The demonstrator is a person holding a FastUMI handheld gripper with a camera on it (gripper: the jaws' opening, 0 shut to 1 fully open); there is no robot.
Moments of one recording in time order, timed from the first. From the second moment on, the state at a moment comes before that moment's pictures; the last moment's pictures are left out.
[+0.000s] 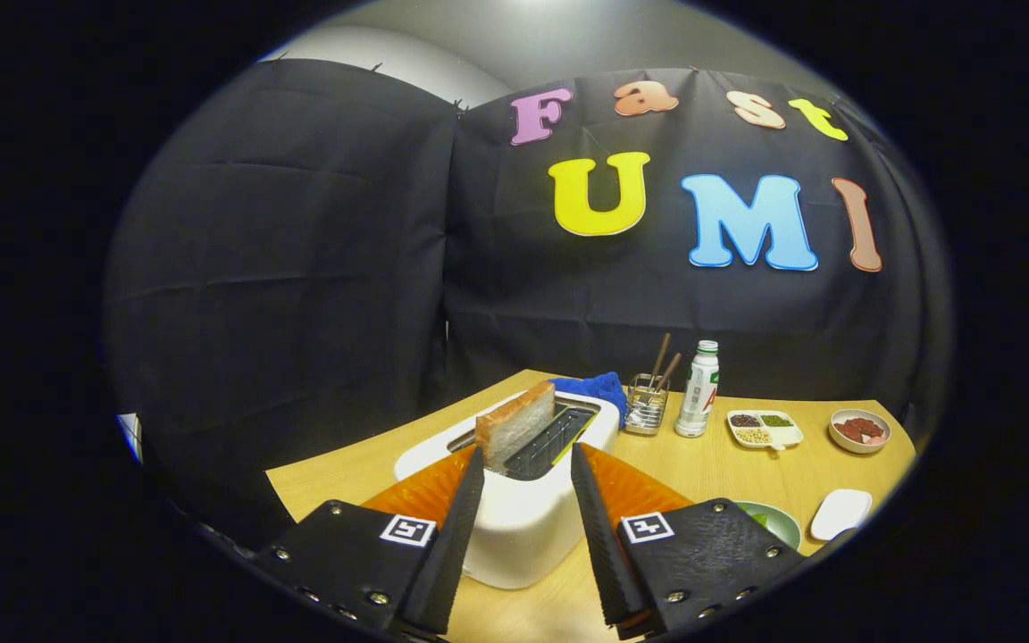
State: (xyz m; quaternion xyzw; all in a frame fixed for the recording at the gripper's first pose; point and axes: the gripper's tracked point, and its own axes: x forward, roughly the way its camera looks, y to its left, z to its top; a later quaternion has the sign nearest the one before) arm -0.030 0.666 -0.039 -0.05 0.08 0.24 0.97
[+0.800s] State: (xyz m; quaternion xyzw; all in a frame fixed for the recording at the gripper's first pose) arm 0.026 0.716 -0.058 -0.03 0.10 0.12 0.99
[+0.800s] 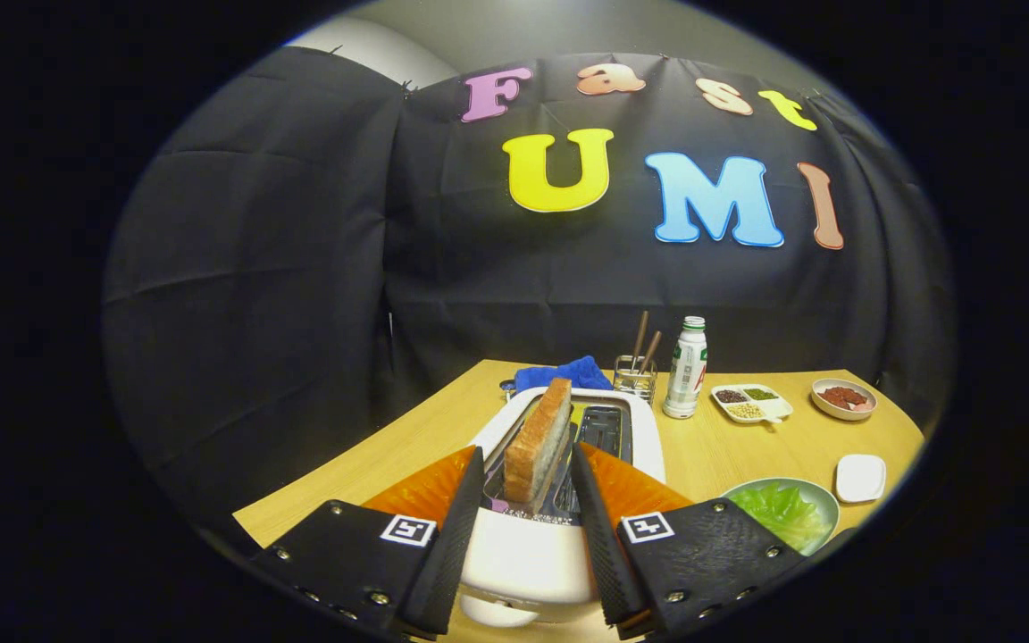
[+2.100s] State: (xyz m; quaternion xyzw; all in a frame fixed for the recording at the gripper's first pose) arm 0.045 0.718 -0.011 0.01 0.06 0.12 0.99
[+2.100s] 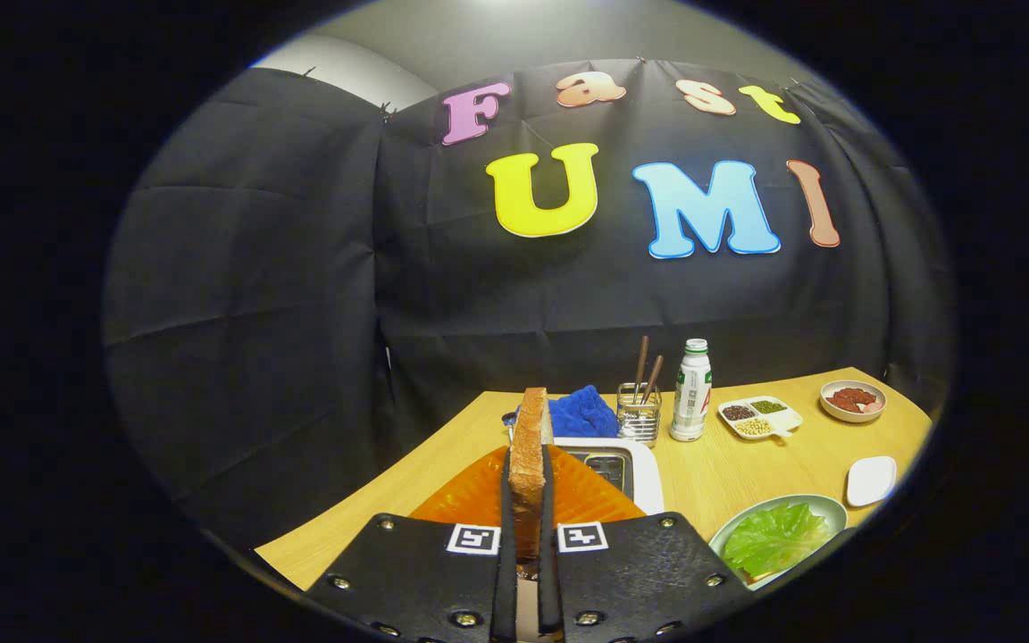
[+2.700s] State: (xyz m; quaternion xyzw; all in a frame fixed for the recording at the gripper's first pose) arm 0.023 0.648 0.061 0.02 -0.02 0.10 0.99
